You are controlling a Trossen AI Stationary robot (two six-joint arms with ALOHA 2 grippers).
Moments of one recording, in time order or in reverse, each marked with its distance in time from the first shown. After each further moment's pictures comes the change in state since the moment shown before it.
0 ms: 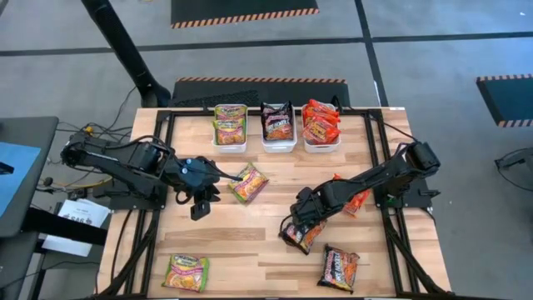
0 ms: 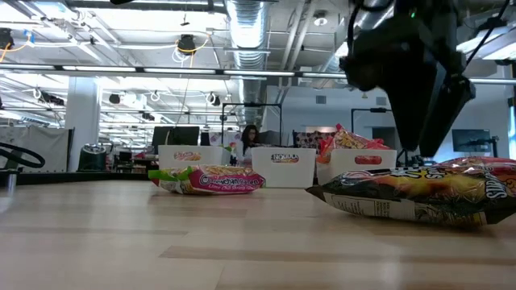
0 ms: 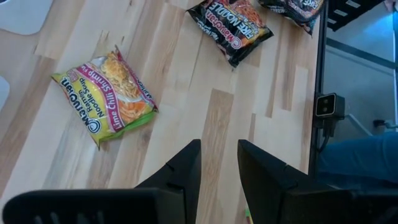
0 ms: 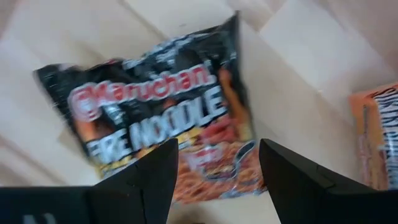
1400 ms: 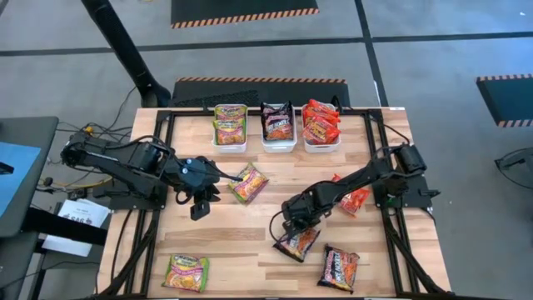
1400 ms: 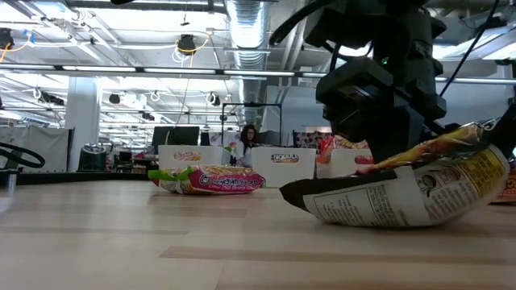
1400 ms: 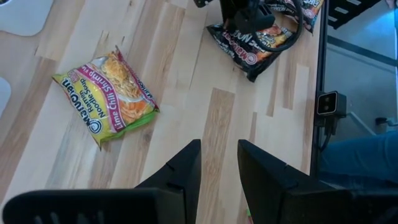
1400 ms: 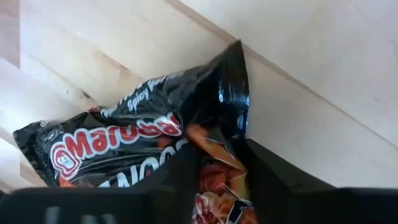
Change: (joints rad) left arm 0.000 0.000 0.000 -0.003 0.000 0.011; right arm -0.061 0.145 -0.107 0.313 -0.170 0.093
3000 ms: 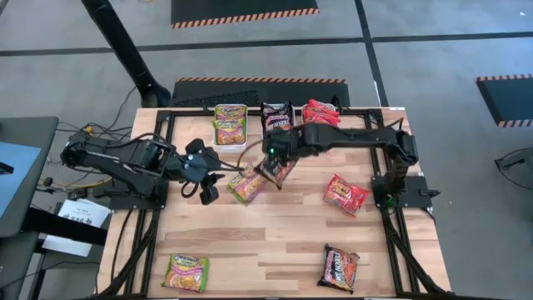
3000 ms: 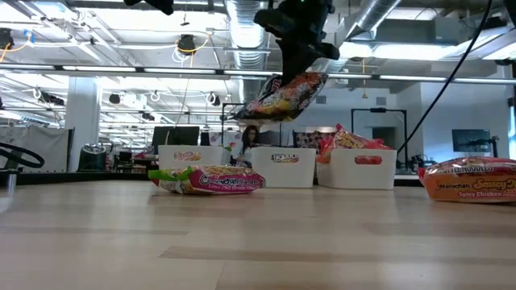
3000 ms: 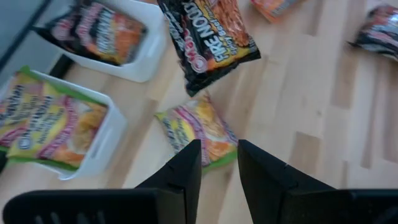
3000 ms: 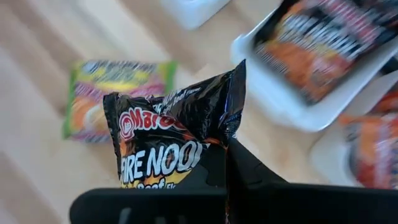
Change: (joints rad) left arm 0.032 0.000 0.000 0.003 -0.341 0.105; right arm -0.338 -0.011 0.710 -0.516 0.486 -0.678
